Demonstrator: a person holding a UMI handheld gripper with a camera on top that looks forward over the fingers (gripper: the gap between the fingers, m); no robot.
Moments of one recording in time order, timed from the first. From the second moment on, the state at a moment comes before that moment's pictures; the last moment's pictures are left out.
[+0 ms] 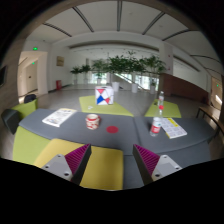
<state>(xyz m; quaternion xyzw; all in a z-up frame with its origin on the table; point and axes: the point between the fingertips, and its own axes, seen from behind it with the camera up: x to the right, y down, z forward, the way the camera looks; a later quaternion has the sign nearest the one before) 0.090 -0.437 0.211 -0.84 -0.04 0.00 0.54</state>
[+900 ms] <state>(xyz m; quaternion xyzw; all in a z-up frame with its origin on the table) 0.440 -0.028 0.073 -0.80 0.06 -0.09 0.59</state>
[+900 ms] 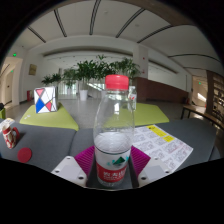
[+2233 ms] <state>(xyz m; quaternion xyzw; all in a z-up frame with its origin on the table) 0.046 0.066 0.213 -0.20 -0.61 -0.66 0.39</state>
